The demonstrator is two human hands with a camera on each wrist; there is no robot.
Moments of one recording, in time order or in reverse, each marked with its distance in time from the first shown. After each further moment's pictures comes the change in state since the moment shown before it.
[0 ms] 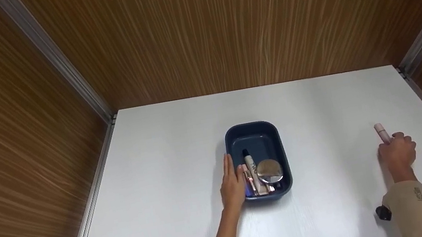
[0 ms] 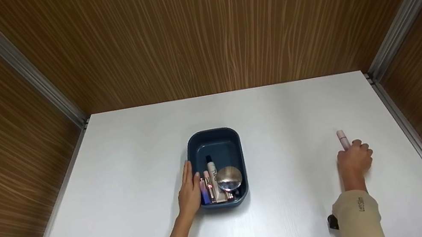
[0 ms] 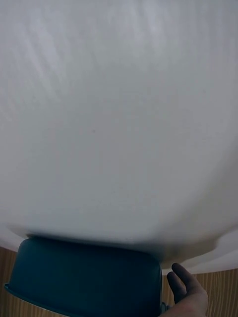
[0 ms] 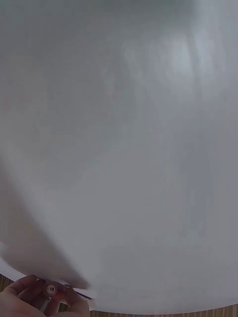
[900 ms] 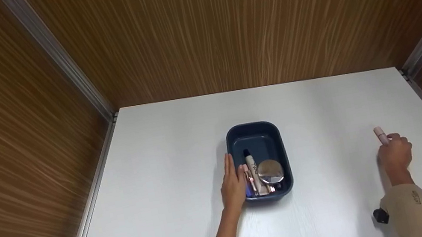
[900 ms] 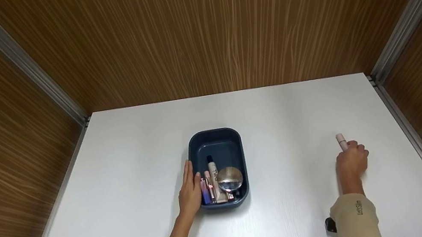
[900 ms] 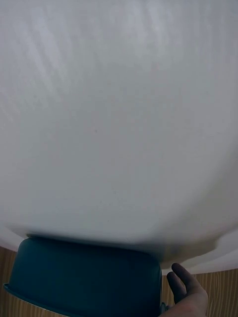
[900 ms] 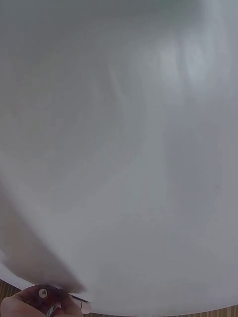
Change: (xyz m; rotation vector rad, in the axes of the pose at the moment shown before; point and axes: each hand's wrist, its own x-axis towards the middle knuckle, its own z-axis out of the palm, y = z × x) left_hand -0.002 -0.003 -0.004 0.019 0.022 0.040; right_hand -0.007 -0.006 0.014 0.041 0.070 -0.036
